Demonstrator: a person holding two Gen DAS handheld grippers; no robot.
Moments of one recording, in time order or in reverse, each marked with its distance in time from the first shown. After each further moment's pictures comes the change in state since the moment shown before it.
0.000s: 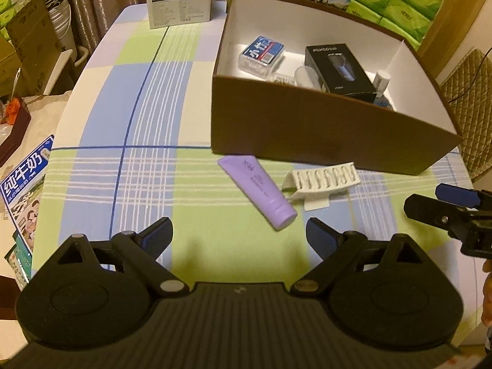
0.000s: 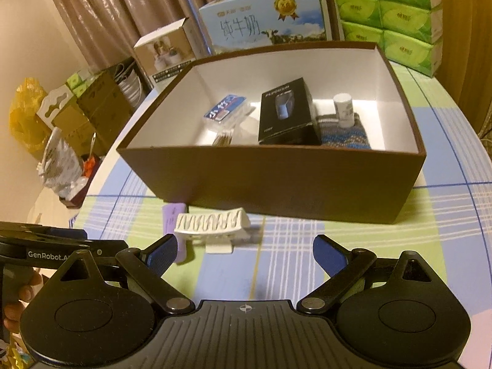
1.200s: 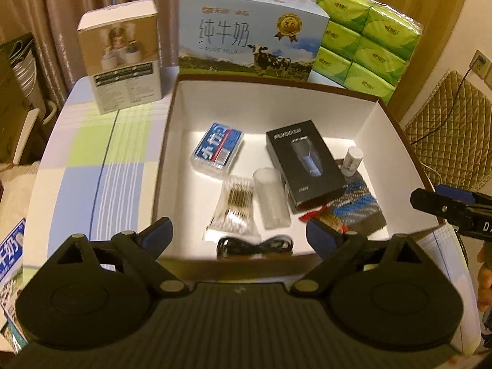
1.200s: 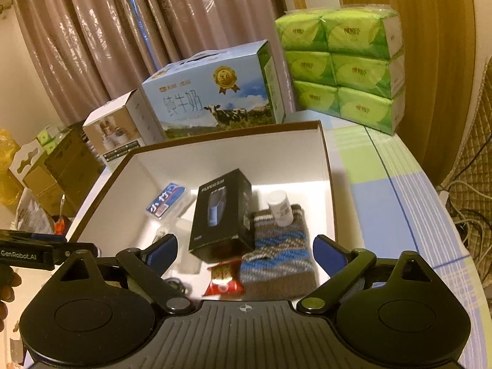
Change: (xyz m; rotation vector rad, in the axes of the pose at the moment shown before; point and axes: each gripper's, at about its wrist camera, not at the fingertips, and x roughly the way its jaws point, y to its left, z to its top) left arm 0.009 -0.035 0.110 0.091 -0.143 -0.086; right arm -0.012 -0.072 0.084 0.061 -0.190 -0.081
